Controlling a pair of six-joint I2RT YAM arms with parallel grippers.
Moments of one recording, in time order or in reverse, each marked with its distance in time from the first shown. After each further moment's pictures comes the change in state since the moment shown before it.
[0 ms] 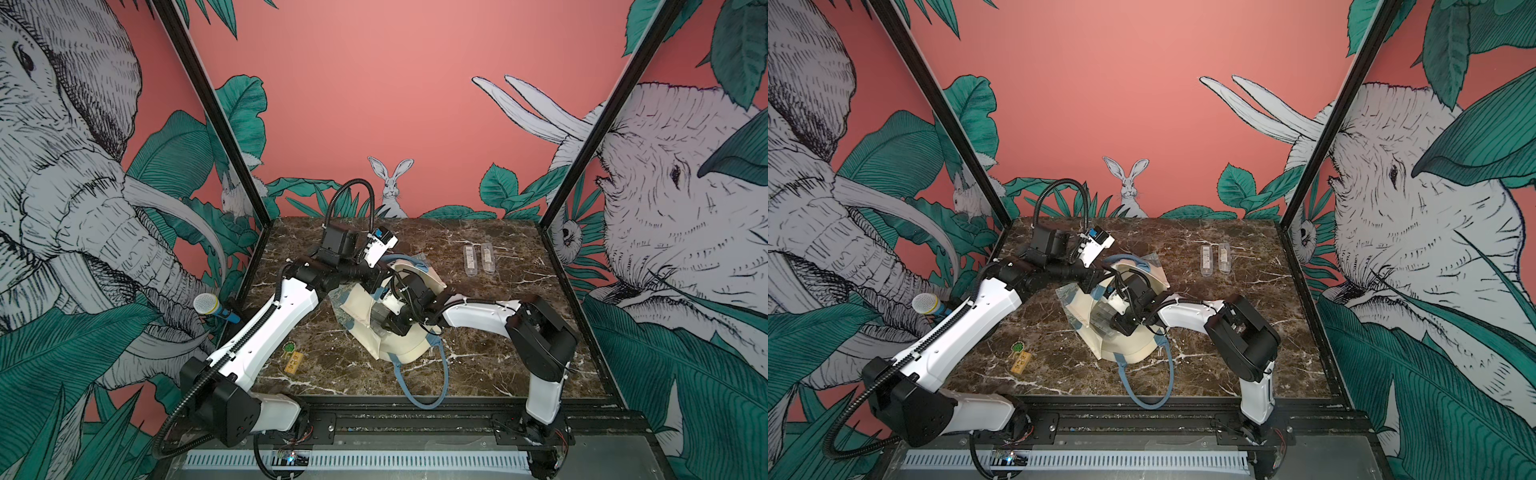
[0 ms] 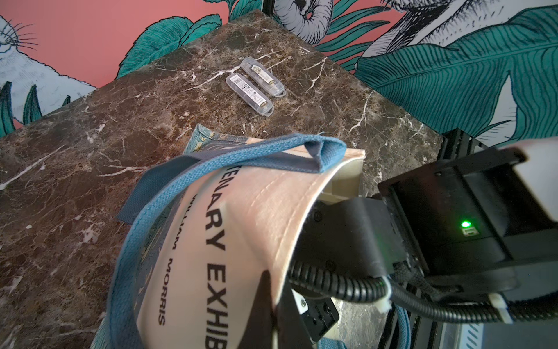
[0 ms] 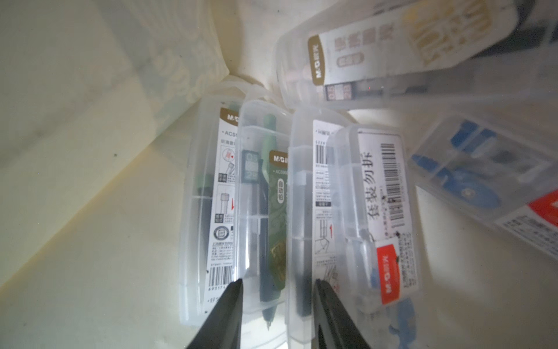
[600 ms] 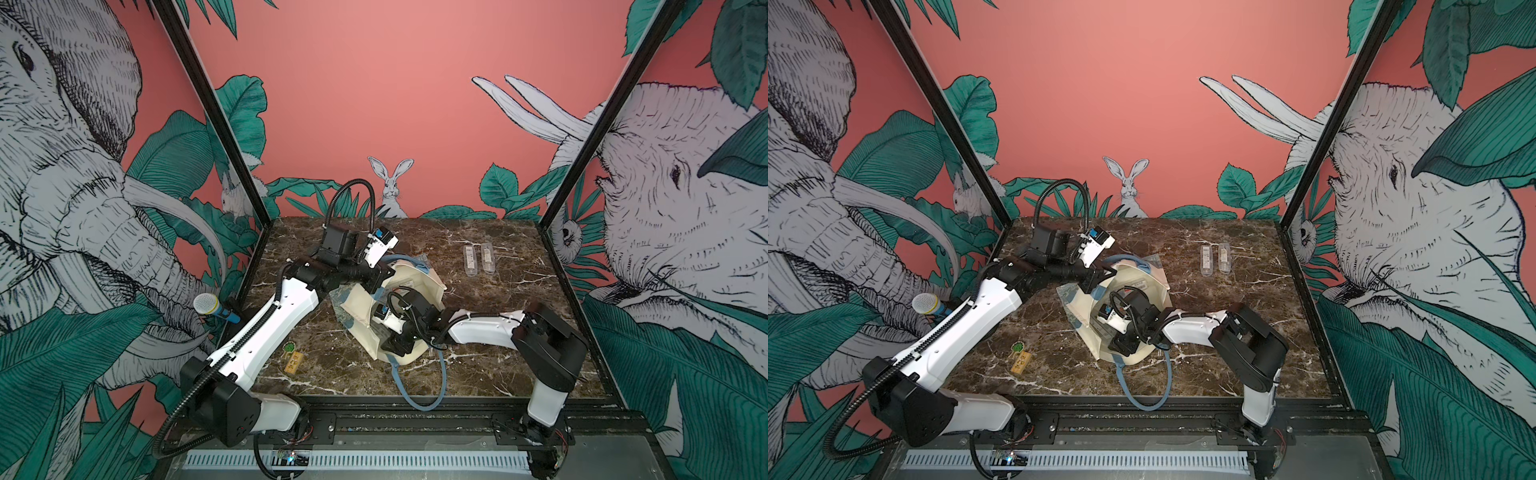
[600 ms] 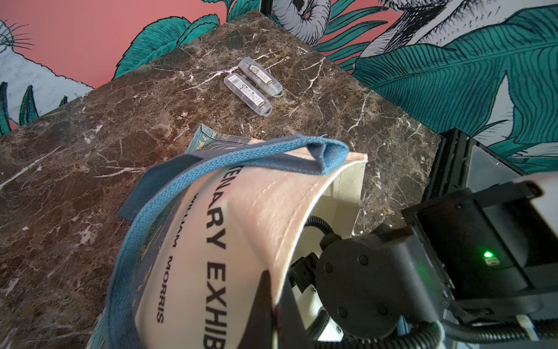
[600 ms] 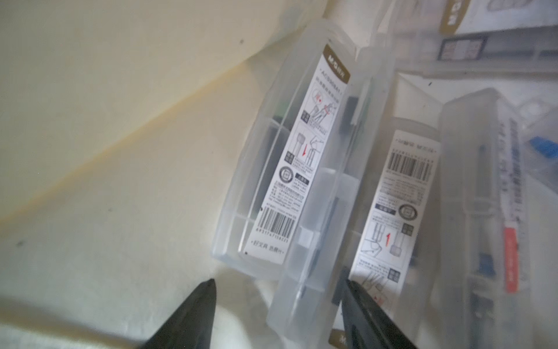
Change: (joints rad) left arm -0.001 0.000 0.000 0.000 0.006 0.000; right arm 0.066 -0.082 -0.168 0.093 0.018 -0.110
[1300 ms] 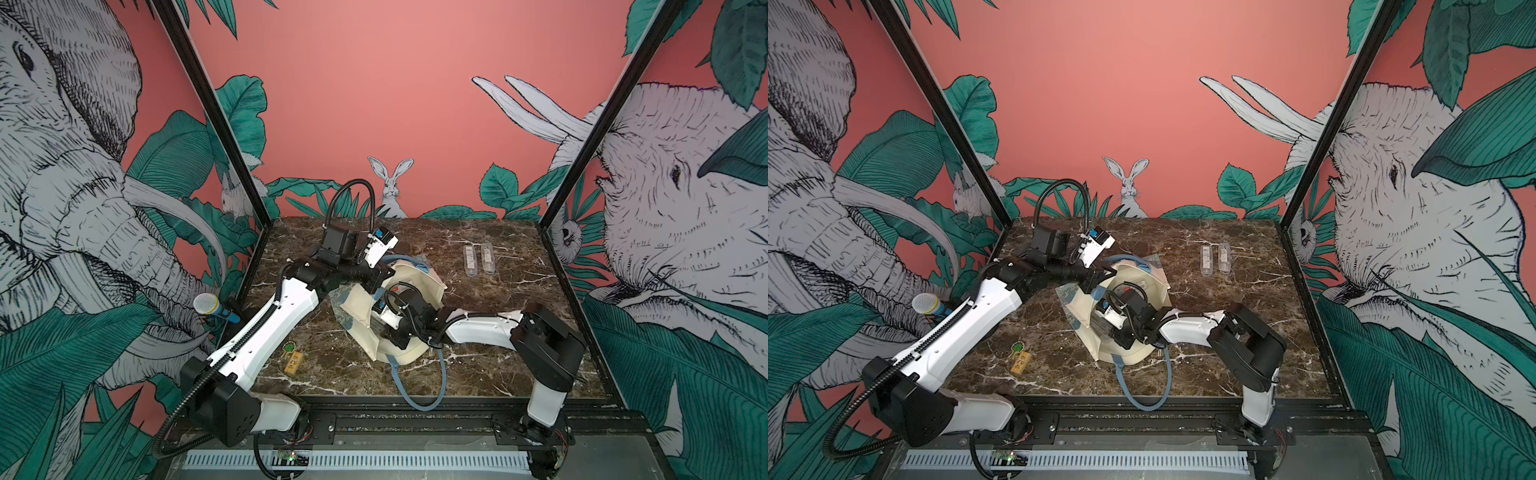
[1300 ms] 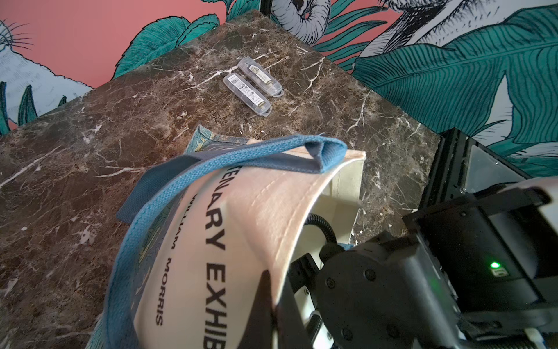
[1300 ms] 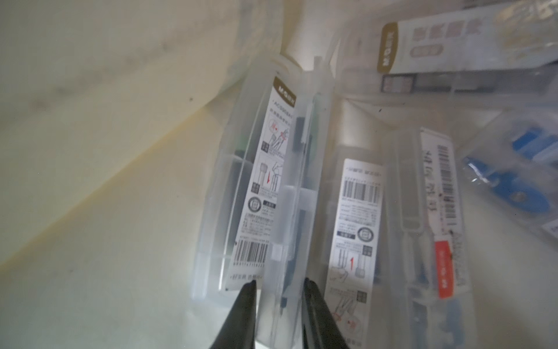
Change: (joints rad) left arm 0.000 0.000 0.000 -0.001 0.001 0.000; right arm 0.018 0.017 0.037 0.027 0.077 0.075
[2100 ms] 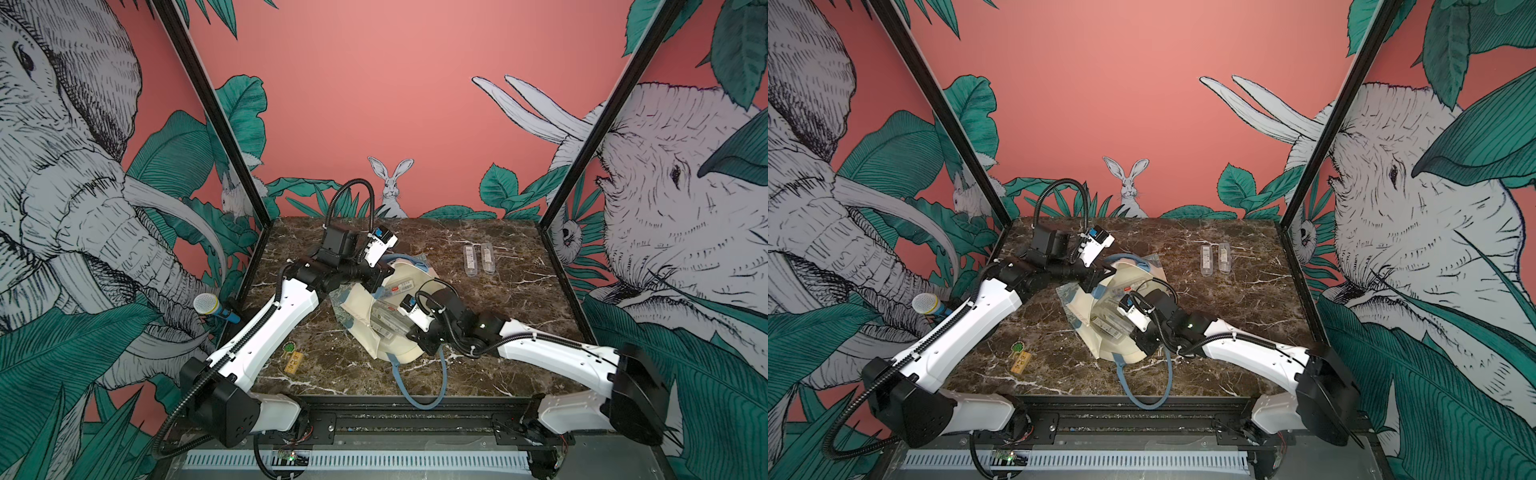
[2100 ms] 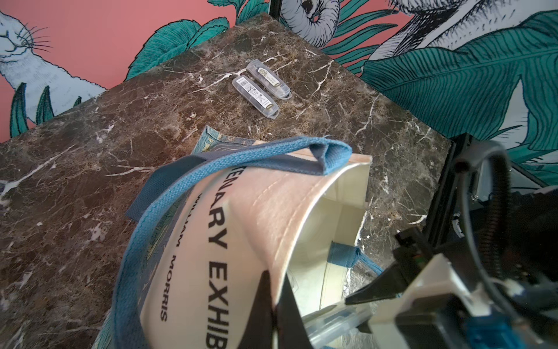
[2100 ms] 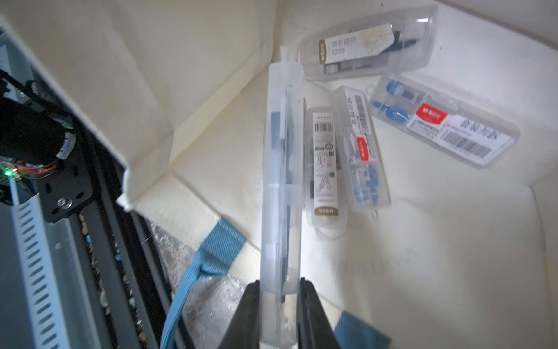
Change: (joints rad) left arm 0.000 -0.007 -0.010 0.027 -0.047 -0.023; right arm 0.012 -0.534 -0.134 -0.392 0.079 0.132
